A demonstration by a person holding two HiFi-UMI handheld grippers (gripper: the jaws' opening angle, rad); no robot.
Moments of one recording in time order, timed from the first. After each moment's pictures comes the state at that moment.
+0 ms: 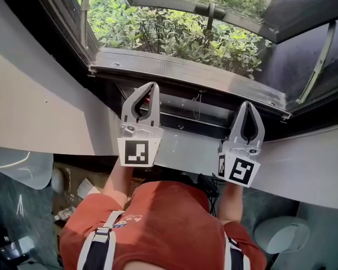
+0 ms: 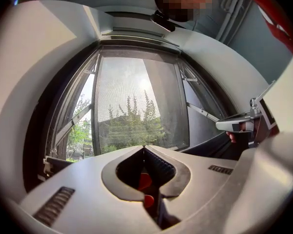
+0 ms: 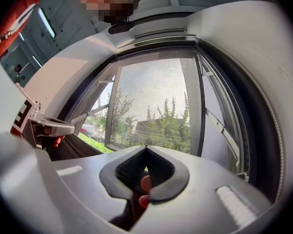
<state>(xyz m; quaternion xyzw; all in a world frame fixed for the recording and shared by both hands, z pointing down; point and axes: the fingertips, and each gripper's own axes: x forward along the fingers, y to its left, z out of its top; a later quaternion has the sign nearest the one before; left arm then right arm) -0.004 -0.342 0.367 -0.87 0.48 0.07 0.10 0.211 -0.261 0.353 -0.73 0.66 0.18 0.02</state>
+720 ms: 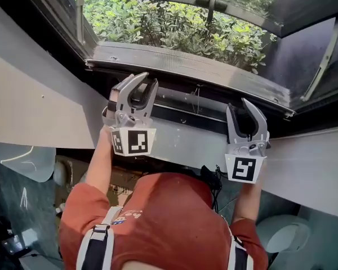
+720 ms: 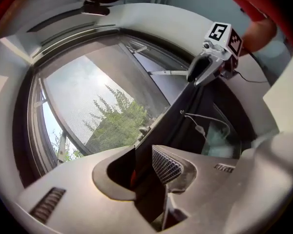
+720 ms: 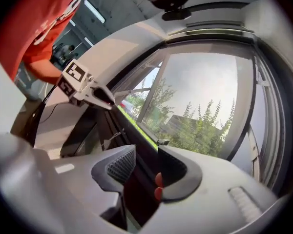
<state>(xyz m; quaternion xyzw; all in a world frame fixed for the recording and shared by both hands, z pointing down) 0.004 -0.356 0.403 -0.82 0.42 -0.17 0.35 0.191 -0.267 0.394 -0.58 0.75 0.25 -0.20</state>
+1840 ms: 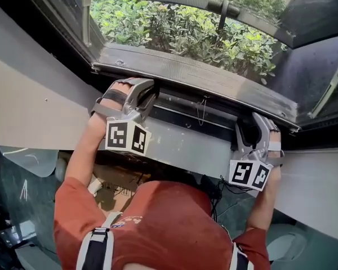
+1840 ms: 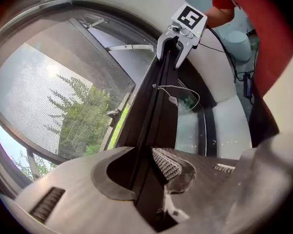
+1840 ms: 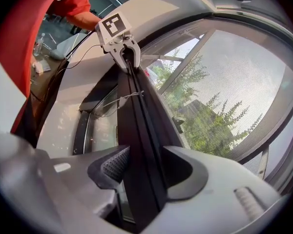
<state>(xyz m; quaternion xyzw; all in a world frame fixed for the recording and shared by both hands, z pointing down) -0.002 -0.372 0.442 -0.78 0.26 -0.41 0.39 0.218 -0.279 0.452 -0.50 0.69 0.26 -0.45</state>
